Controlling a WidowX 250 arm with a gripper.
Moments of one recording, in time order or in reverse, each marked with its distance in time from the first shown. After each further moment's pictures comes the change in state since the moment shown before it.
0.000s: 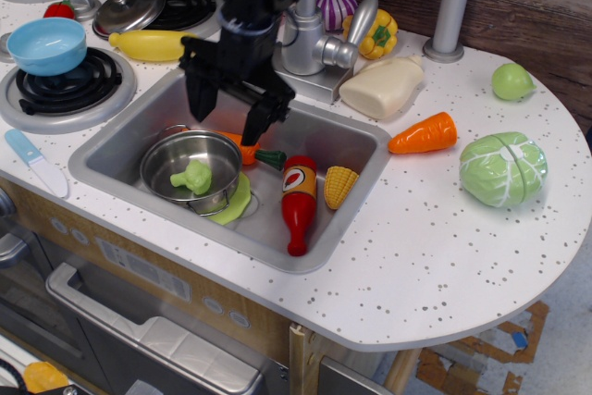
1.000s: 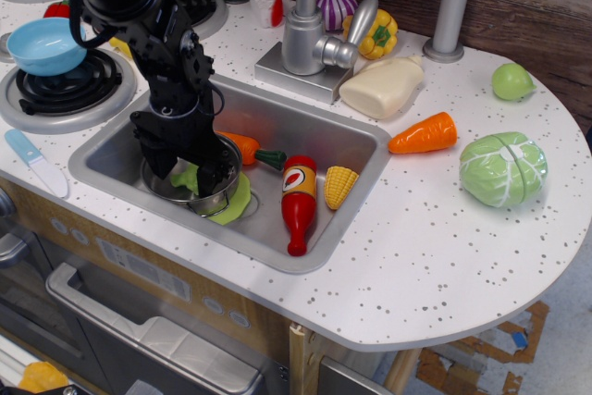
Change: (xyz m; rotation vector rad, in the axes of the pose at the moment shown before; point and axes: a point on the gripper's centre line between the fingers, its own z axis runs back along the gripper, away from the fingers) arm -0.012 0.028 -0.077 -0.092 -0.123 0.017
